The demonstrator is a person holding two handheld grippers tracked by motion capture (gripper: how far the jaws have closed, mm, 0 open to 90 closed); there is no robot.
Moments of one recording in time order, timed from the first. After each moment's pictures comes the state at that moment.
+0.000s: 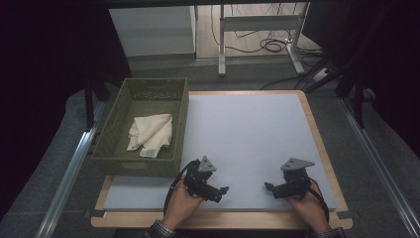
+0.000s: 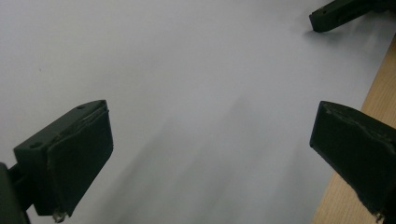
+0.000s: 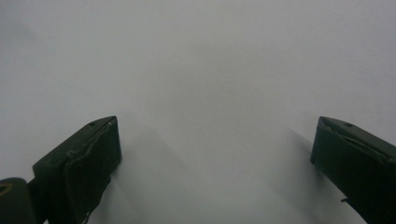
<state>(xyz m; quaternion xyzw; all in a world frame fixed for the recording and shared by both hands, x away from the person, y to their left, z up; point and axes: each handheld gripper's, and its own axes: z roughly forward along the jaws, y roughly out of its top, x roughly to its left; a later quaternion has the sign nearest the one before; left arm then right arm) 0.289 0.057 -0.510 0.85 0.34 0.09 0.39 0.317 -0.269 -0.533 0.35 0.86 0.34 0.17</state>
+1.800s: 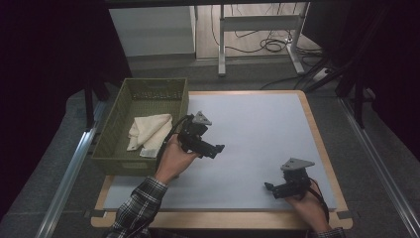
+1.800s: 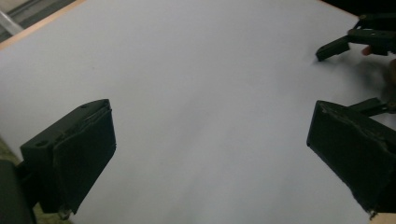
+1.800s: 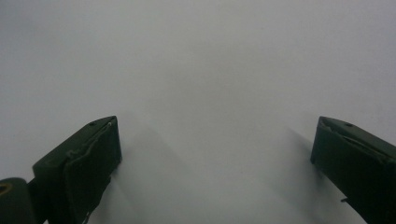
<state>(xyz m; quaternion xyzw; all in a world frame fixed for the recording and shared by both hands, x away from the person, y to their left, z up) 0.367 0.081 -0.412 0.85 0.33 0.13 0.38 0.317 -0.269 -0.533 0.35 0.86 0.34 0.17</state>
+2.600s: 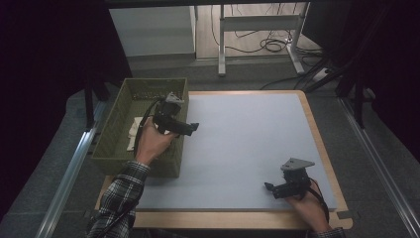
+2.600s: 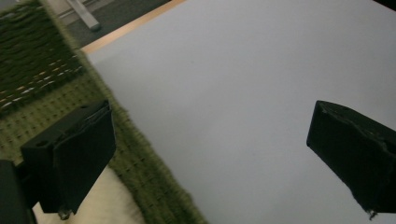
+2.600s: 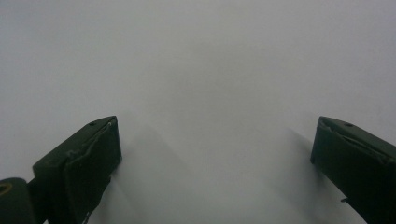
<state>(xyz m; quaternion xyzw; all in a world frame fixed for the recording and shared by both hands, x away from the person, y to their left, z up) 0.402 0.154 -0.394 0.82 0.41 0.18 0.36 0.317 -0.269 -0.533 0.35 0.86 0.34 0.17</state>
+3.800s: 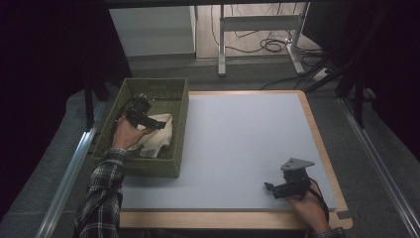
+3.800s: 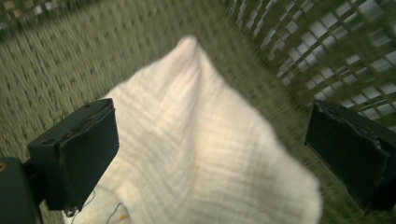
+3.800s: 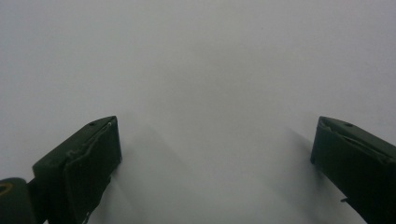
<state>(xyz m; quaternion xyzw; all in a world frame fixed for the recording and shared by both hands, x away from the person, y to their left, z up) 0.464 0.254 -0.460 0.82 0.50 0.13 0.26 0.317 -0.269 -0.533 0.35 0.86 0.34 0.17</state>
